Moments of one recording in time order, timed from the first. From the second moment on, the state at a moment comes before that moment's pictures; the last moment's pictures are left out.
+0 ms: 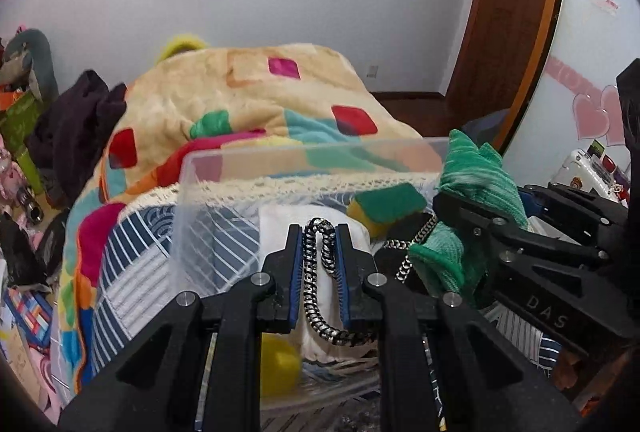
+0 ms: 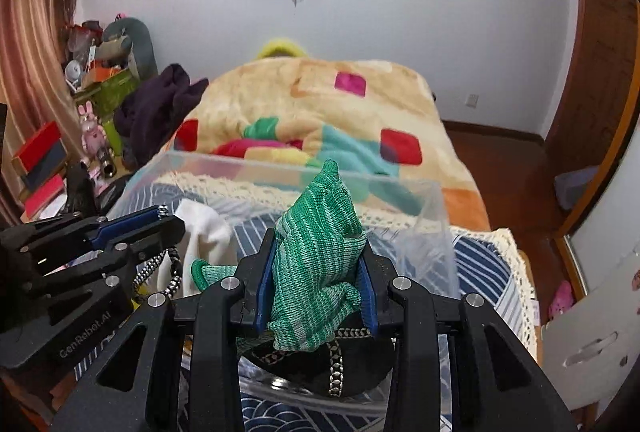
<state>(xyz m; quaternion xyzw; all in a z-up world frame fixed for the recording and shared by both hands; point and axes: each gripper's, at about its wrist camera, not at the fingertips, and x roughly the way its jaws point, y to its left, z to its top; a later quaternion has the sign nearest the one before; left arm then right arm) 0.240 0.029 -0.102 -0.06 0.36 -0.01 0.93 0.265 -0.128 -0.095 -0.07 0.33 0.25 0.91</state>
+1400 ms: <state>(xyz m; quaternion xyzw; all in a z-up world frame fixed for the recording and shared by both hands) 0.137 0.030 -0.086 -0.01 0.34 -0.03 0.94 0.195 -0.166 -0.071 -0.07 0.26 0.26 0.93</state>
